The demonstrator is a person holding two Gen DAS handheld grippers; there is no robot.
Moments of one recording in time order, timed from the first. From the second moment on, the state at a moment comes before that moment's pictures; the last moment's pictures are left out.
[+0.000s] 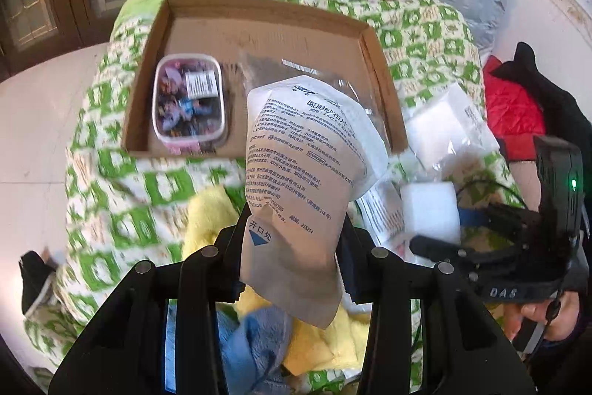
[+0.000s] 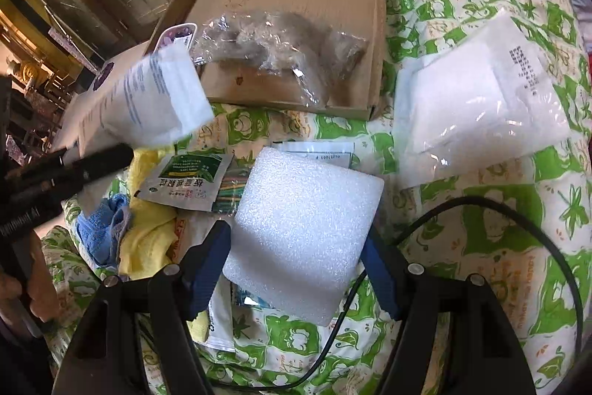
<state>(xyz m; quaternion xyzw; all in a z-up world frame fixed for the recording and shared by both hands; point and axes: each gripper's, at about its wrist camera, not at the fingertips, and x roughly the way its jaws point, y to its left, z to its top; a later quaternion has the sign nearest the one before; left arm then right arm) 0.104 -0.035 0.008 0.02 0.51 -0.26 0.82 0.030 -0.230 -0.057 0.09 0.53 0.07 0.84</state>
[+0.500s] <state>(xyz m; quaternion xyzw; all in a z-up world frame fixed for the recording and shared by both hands) 0.185 -0.011 0.005 -0.04 0.55 -0.22 0.80 0.057 -0.239 -0.043 0.08 0.52 0.08 0.85</state>
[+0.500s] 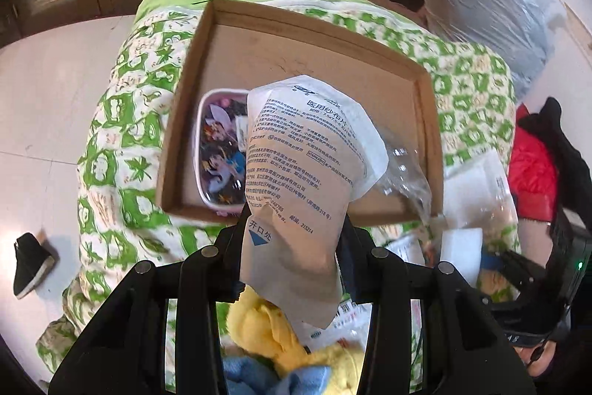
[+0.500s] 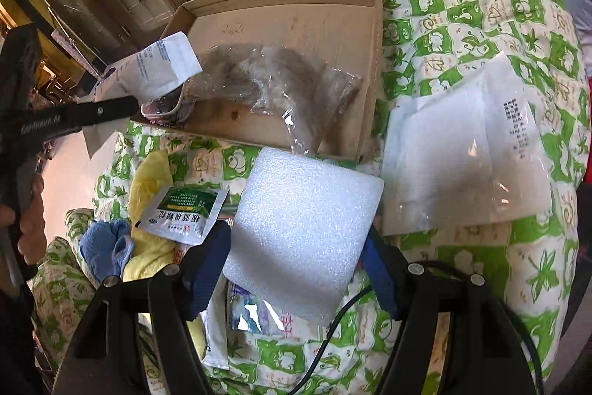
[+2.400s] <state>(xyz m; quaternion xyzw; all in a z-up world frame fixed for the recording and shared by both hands) 0.277 -0.033 -0.001 -0.05 0.54 -0.16 0.83 0.199 -0.225 -0.033 0.06 0.49 0.06 0.87</state>
